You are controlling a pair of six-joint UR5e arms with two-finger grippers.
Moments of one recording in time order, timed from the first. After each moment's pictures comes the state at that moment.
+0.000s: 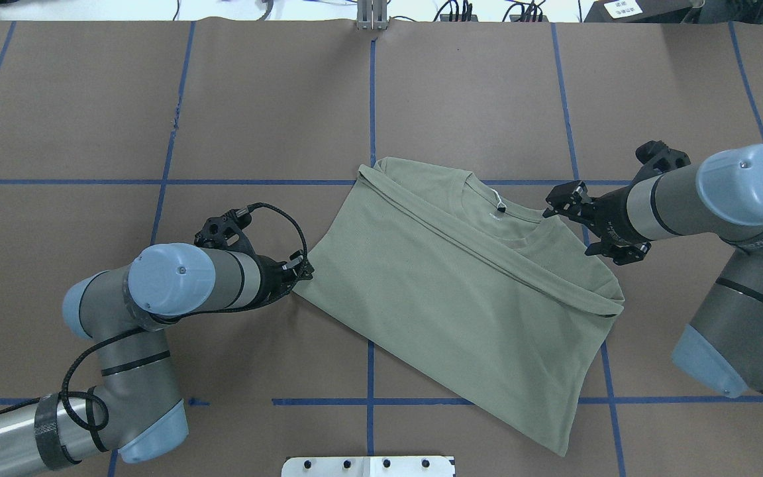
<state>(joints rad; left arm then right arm) -0.41 -1.98 -1.69 -2.14 -1.67 -1.84 0.71 -1.46 1.93 -1.10 1.93 1.82</state>
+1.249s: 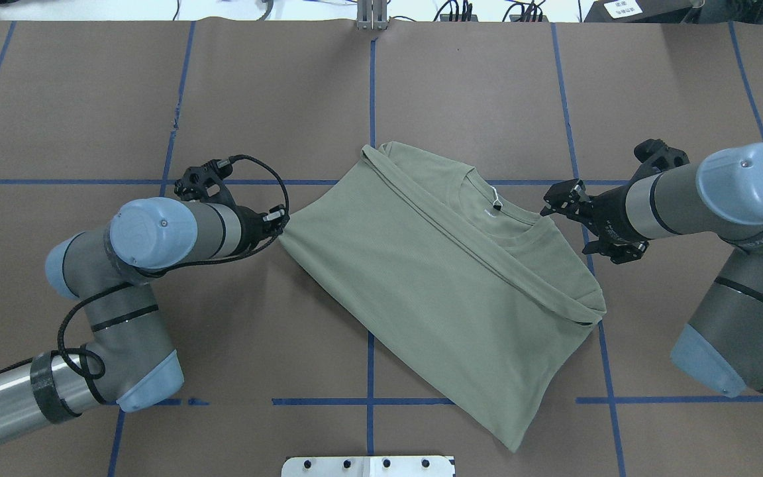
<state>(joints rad) -0.58 -2.03 -1.61 -2.16 -1.62 -1.65 0.71 -1.45 1.94 -1.09 1.93 1.83</state>
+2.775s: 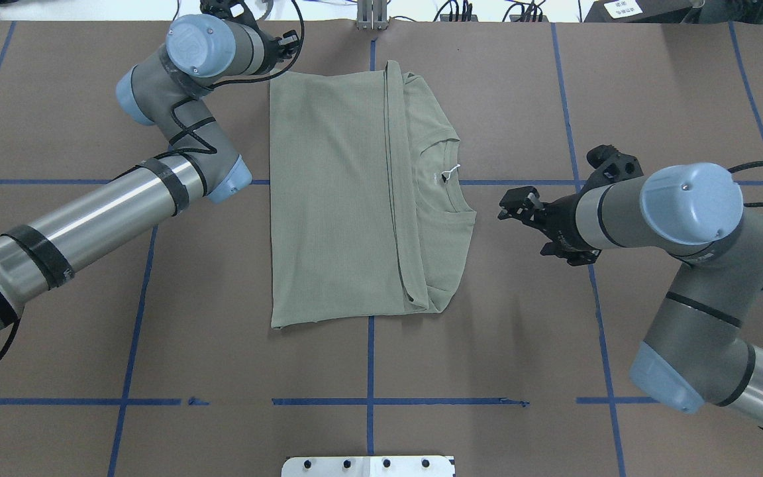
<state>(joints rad) -0.83 -2.56 -0.70 -2.63 -1.62 -1.42 0.61 -1.35 1.92 -1.11 1.82 1.83</state>
